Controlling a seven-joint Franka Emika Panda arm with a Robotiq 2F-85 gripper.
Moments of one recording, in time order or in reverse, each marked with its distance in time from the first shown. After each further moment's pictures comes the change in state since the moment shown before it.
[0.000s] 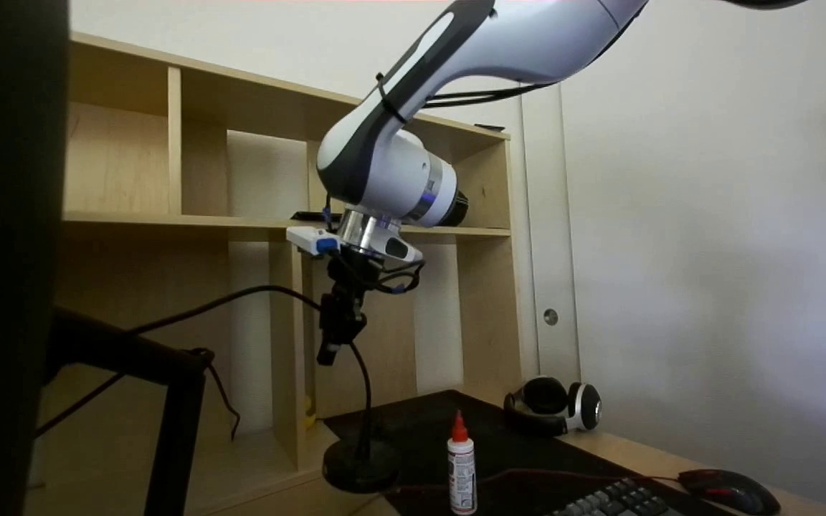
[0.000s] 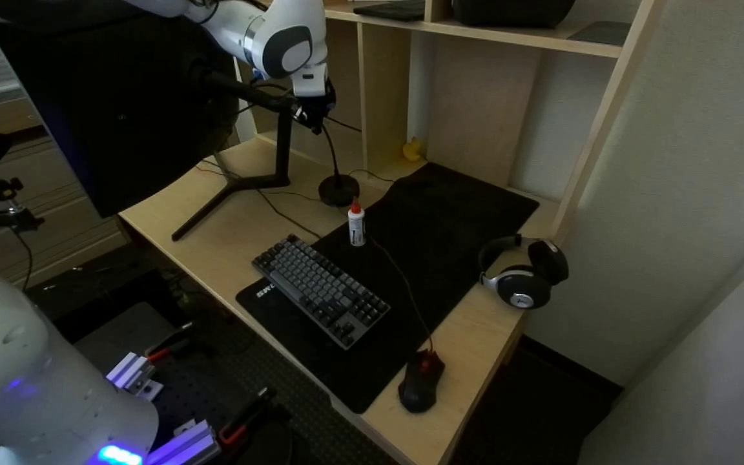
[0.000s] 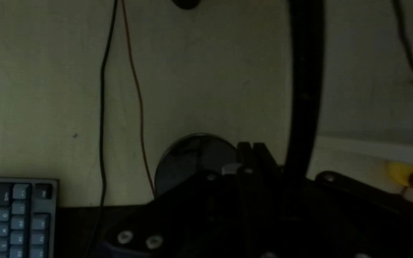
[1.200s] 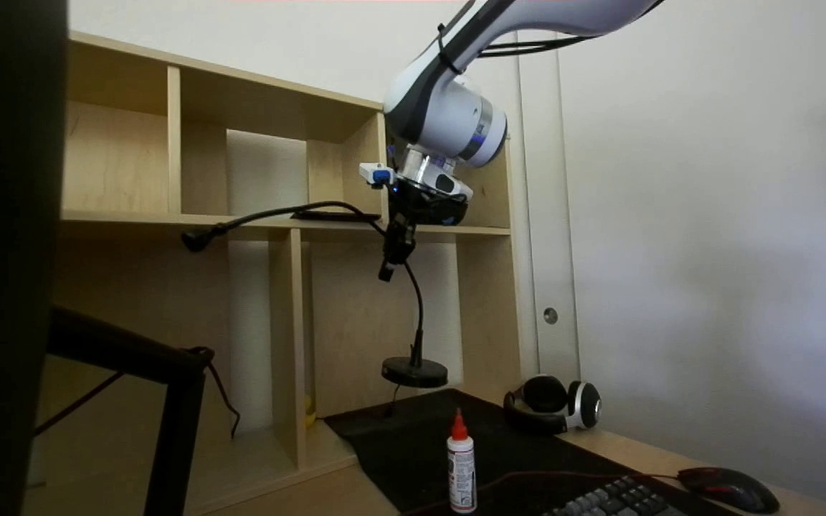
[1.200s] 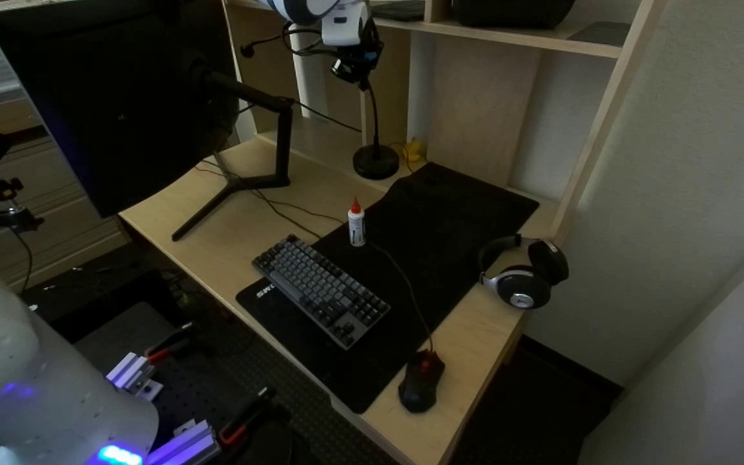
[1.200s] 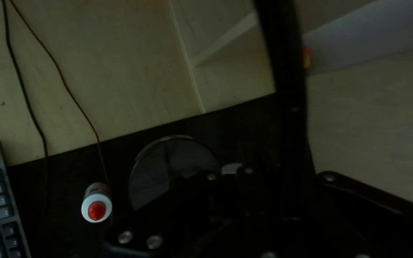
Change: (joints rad) arm -0.090 -0.127 -0.106 0.061 -0.006 -0.027 0.125
